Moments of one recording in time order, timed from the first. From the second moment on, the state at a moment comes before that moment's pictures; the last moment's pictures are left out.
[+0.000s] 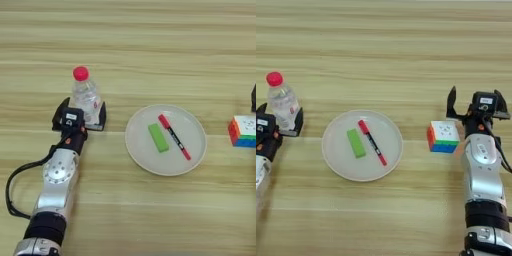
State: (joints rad) left arm -0.12 0.12 0.04 0.42 -0.04 -0.40 -0.11; right arm -0.25 -0.26 -0.28 0.32 0.08 -0.18 -0.01
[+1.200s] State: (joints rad) left arm 0.01 0.06 0.00 0.21 -0.01 -0.33 -0.06; right arm -0.02 -0.19 0.20 -0.27 0.01 0.22 0.23
